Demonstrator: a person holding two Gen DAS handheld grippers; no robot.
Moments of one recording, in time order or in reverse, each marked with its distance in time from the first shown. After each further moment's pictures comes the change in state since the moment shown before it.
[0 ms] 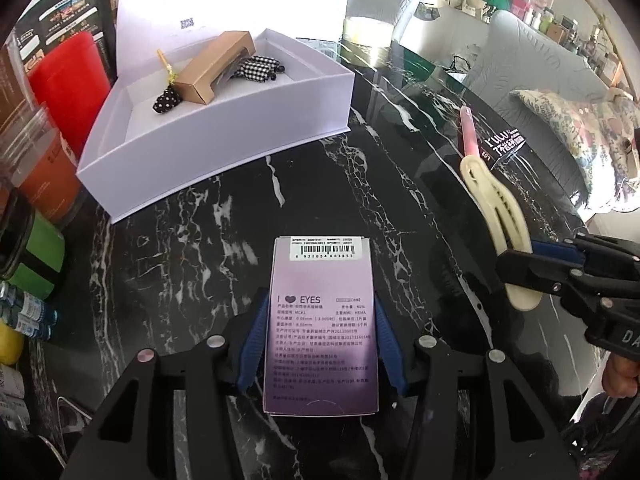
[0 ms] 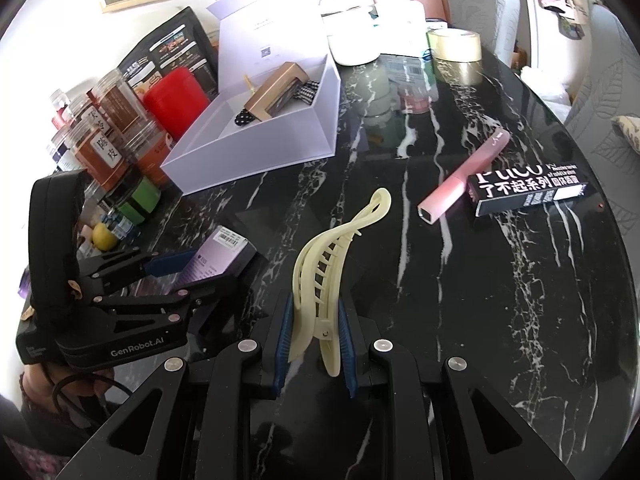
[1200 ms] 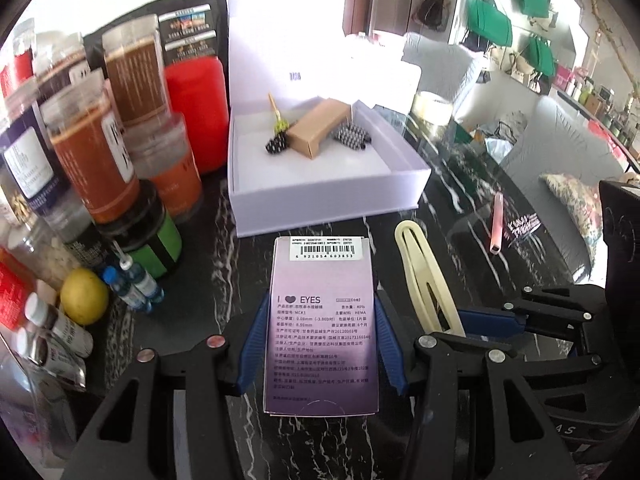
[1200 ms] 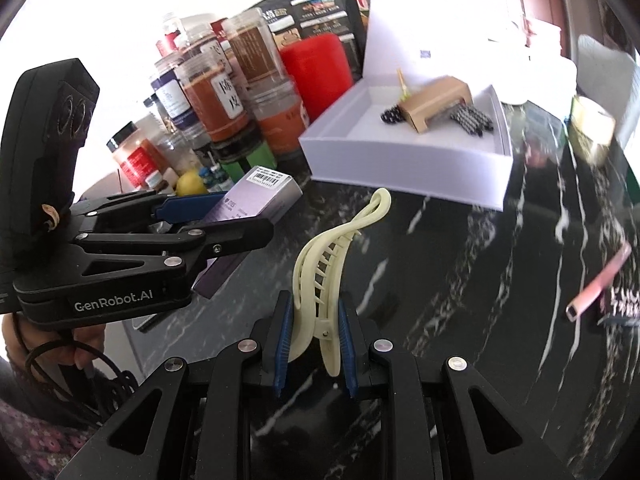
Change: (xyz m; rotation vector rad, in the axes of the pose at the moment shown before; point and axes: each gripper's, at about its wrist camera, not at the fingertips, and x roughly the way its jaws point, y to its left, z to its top) left arm -0.093 0.056 -0.007 -0.183 -0.170 0.109; right arm 0.021 0.106 0.017 -0.326 0.040 0.203
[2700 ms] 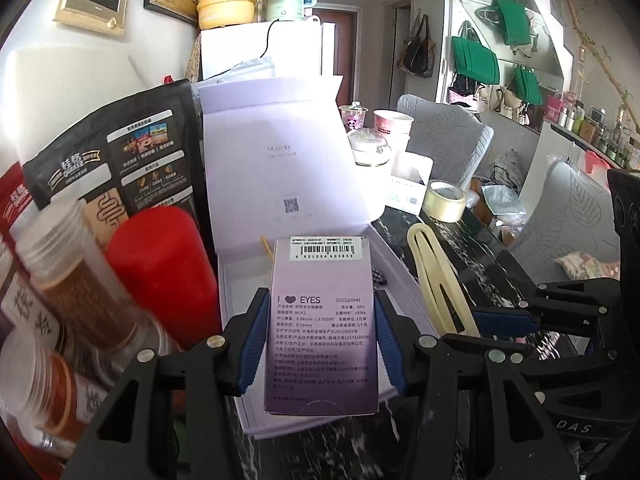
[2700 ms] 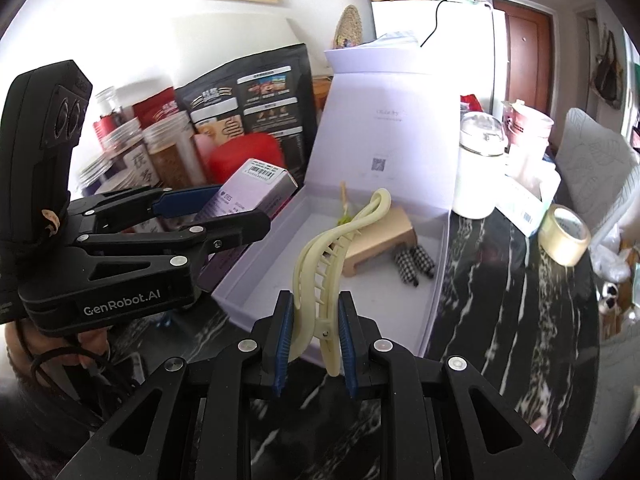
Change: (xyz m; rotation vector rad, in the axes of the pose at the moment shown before) left arm 0.047 0.012 0.159 0.075 -0.195 -0.014; right arm -0.007 -0.056 0.151 -0.074 -0.107 -0.147
